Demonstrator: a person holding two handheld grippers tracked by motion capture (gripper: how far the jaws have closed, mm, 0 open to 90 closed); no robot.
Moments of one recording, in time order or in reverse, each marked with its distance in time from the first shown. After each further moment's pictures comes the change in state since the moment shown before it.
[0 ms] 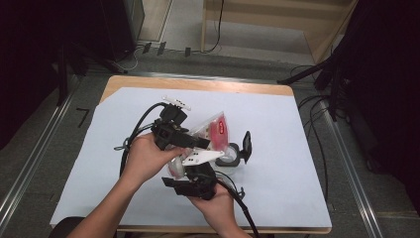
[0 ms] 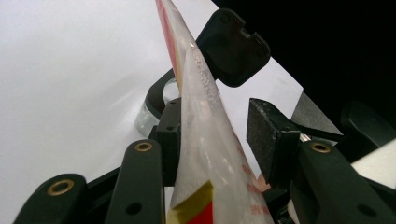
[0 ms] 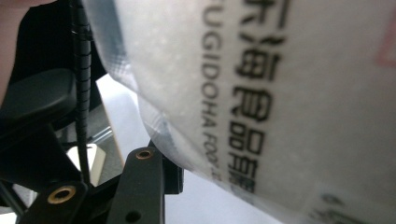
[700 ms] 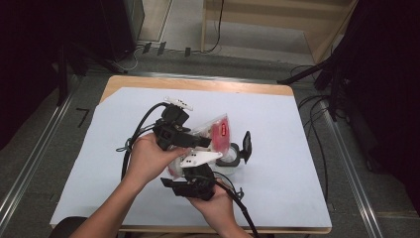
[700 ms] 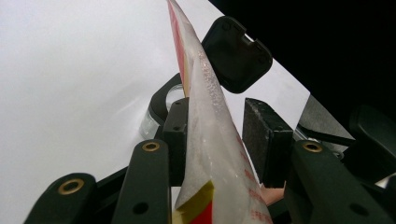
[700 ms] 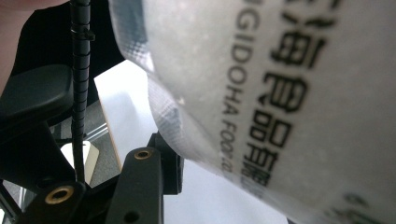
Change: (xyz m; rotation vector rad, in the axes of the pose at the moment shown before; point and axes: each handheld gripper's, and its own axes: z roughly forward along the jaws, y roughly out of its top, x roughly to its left) left arm -0.006 0.001 0.000 -0.020 0.033 0.028; right arm 0.003 0.001 0.002 -0.005 0.004 -0.034
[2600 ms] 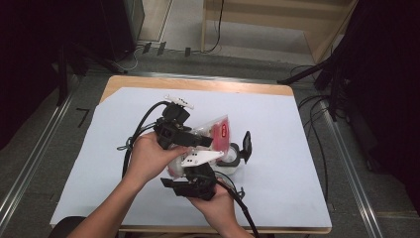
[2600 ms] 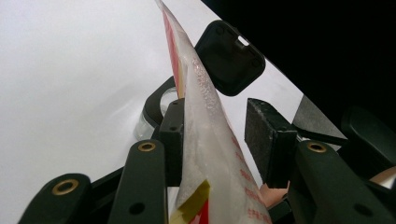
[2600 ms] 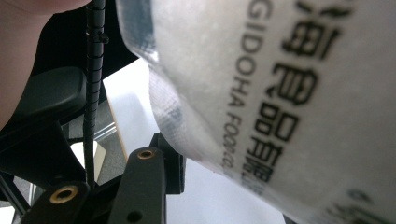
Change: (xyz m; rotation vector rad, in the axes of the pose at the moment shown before) left arm 0.000 0.004 0.000 0.001 -0.024 -0.008; right arm 0.001 0.003 -0.005 0.002 0.023 0.008
